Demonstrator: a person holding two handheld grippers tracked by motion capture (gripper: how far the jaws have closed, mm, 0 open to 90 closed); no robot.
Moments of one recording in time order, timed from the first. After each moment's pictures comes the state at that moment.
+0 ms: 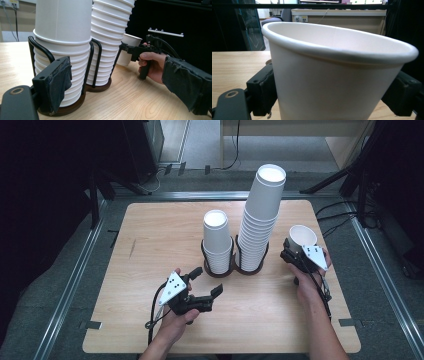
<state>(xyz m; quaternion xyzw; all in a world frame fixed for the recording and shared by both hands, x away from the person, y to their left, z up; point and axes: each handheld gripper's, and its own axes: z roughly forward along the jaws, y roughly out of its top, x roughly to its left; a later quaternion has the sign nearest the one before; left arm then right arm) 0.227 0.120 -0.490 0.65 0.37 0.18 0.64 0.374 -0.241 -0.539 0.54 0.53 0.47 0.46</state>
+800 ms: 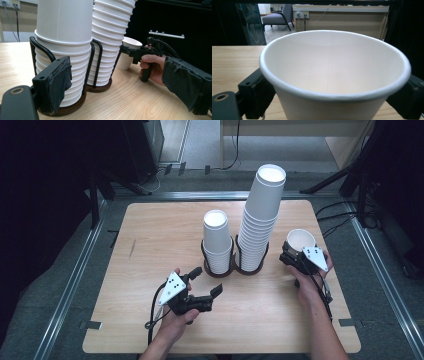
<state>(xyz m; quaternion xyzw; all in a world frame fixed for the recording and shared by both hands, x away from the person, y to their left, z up) 0.227 0.120 -0.489 0.64 0.37 0.18 0.64 0.370 -0.243 -0.542 0.54 0.54 0.47 0.45</state>
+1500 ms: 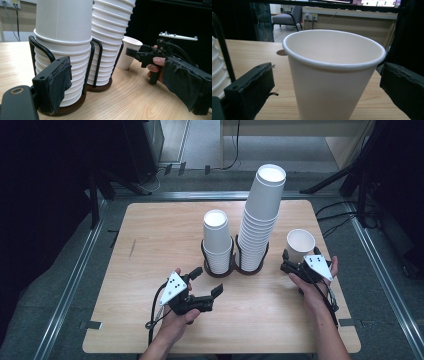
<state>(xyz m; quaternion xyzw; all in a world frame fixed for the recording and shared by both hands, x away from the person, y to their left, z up) 0.228 0.118 -0.490 0.64 0.37 0.18 0.64 0.342 -0.249 -0.541 0.50 0.57 0.48 0.45</state>
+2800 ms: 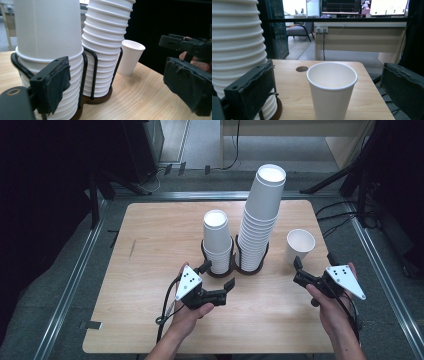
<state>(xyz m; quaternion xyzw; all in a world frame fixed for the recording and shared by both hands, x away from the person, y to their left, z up) 0.239 0.085 -0.474 0.65 0.37 0.21 0.63 0.275 -0.263 -0.475 0.48 0.55 0.53 0.42</state>
